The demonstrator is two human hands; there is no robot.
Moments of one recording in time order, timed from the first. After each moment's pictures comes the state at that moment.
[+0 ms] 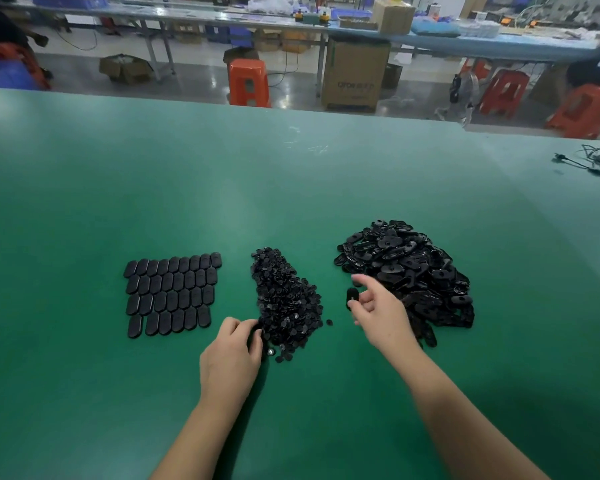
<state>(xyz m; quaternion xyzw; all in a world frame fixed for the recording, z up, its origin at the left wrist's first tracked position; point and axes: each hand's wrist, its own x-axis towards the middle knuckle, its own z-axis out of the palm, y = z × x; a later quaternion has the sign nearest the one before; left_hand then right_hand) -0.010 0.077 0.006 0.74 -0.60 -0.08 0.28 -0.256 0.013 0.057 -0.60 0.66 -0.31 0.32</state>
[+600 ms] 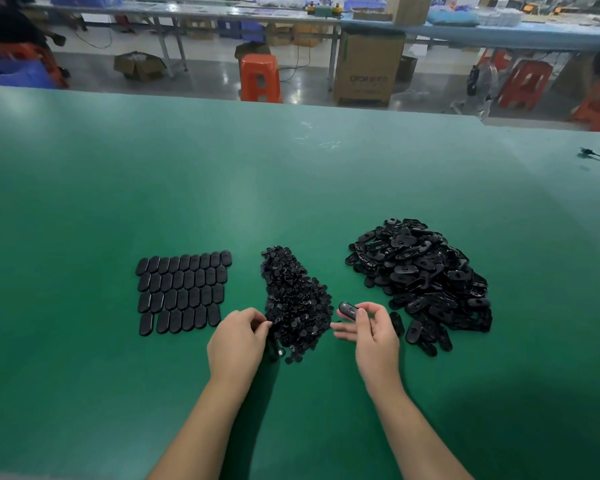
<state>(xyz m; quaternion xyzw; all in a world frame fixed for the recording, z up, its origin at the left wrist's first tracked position) -0.003 0.049 0.020 0.79 -0.55 -0.14 0.22 -0.215 0.044 0.011 -0.43 0.58 -0.52 0.46</state>
